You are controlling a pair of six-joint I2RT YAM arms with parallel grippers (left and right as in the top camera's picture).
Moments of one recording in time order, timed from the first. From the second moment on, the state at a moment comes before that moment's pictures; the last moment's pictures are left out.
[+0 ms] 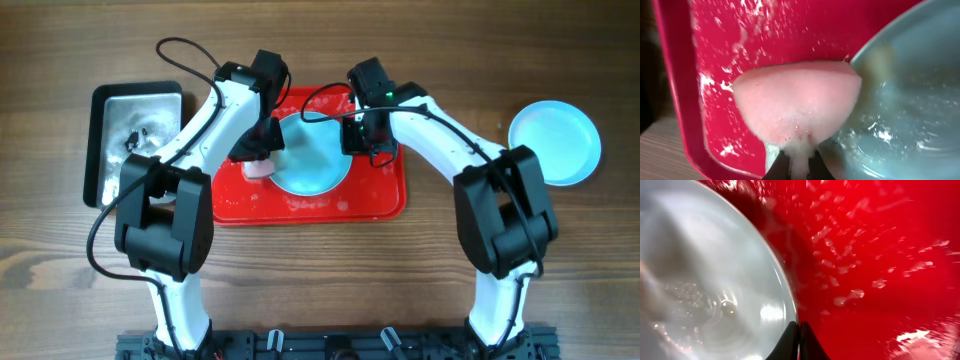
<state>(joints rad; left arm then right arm) -0.33 2.04 1.57 -1.16 -0.11 -0.55 0.43 2.05 1.47 -0.74 -0.17 0.40</state>
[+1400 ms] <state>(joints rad) -0.20 2.02 1.57 -1.16 0.01 -0.53 0.44 1.78 1.45 -0.79 0.17 0.47</state>
